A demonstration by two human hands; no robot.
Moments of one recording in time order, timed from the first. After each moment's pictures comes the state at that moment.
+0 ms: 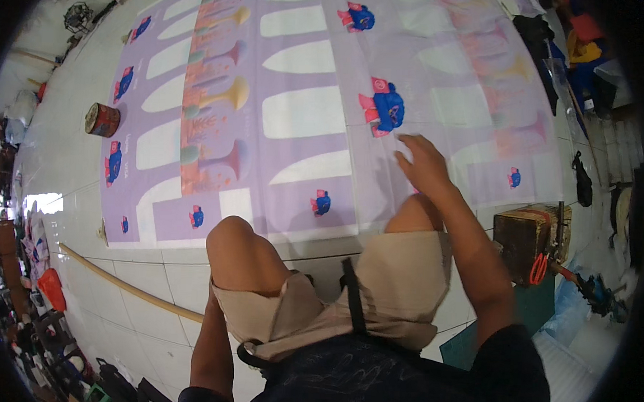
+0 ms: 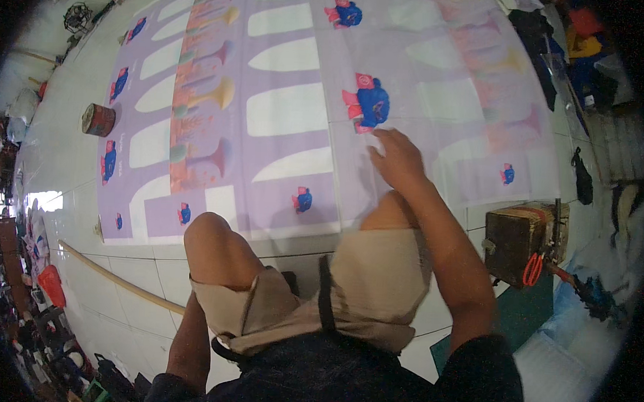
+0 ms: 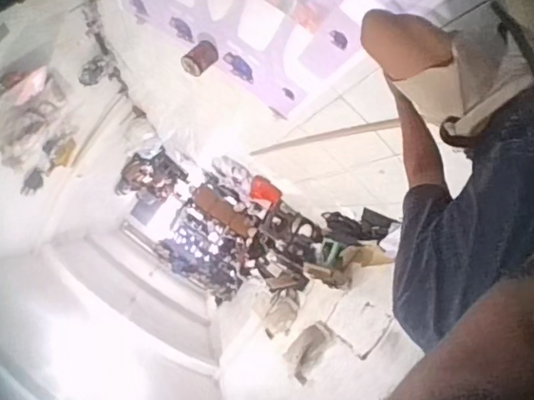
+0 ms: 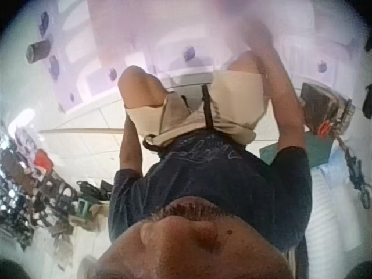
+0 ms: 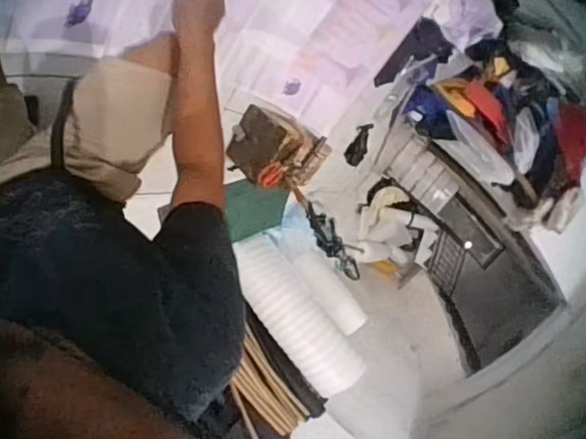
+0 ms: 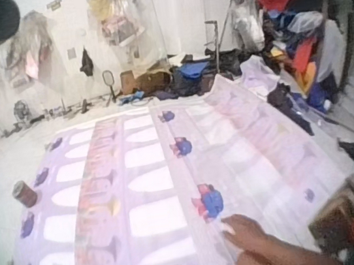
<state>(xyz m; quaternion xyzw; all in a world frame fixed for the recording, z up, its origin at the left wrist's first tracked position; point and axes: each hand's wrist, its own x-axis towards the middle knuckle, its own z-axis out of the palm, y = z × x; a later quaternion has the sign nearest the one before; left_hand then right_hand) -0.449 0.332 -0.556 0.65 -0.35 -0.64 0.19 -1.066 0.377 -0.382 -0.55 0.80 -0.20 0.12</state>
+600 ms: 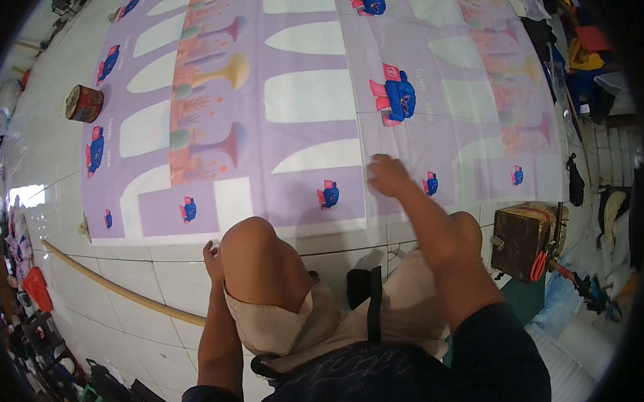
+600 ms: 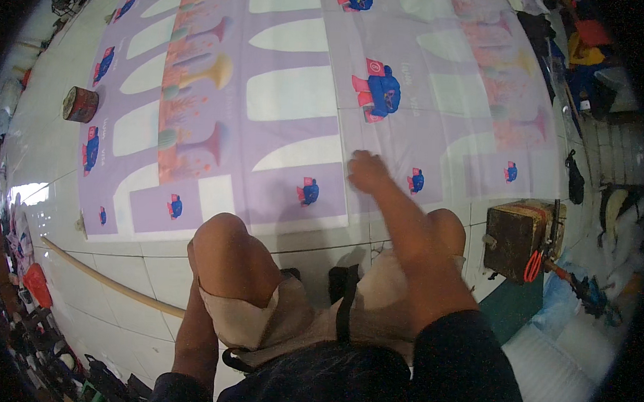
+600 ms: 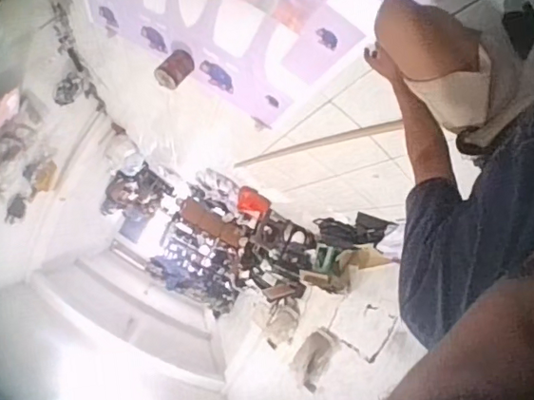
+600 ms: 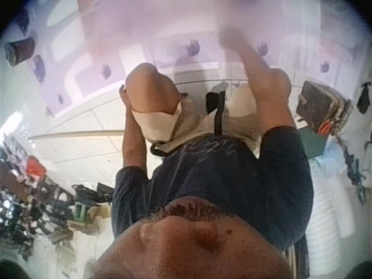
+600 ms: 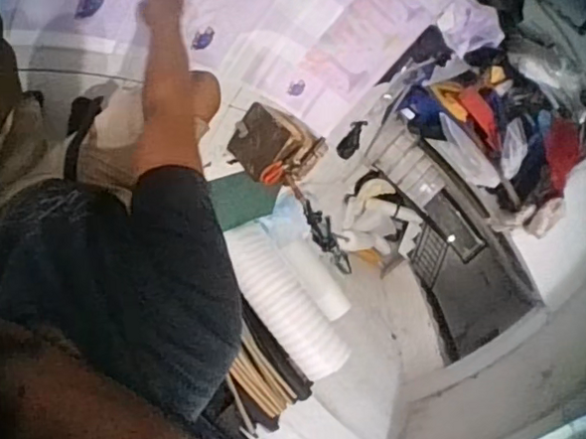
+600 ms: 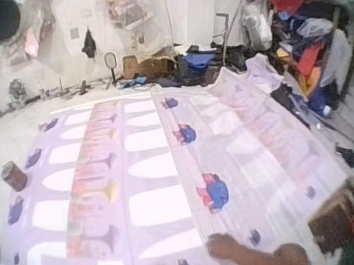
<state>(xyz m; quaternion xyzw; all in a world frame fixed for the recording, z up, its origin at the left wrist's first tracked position) -0.437 0.300 -0.644 0.73 -0.49 -0.43 0.21 -1.012 0.337 -0.535 -0.62 0.72 0.16 0.27</state>
